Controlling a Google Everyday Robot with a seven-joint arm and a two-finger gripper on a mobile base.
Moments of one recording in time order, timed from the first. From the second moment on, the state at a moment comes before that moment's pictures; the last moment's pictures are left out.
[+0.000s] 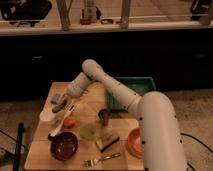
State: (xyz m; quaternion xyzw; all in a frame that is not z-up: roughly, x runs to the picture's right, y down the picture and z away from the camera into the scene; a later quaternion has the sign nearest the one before) arm -0.234 0.085 0.768 -0.27 -0.59 -0.29 0.70
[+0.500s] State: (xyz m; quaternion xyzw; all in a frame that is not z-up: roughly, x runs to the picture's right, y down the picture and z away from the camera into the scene) arm -0.272 0.087 0.752 -0.28 -0.56 -0.35 0.69
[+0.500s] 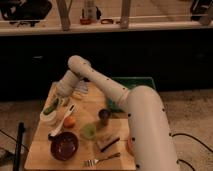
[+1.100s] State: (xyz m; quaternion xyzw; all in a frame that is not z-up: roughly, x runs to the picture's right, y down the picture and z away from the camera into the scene) arm -0.301 0.092 0.750 -0.30 -0.53 -0.38 0.69
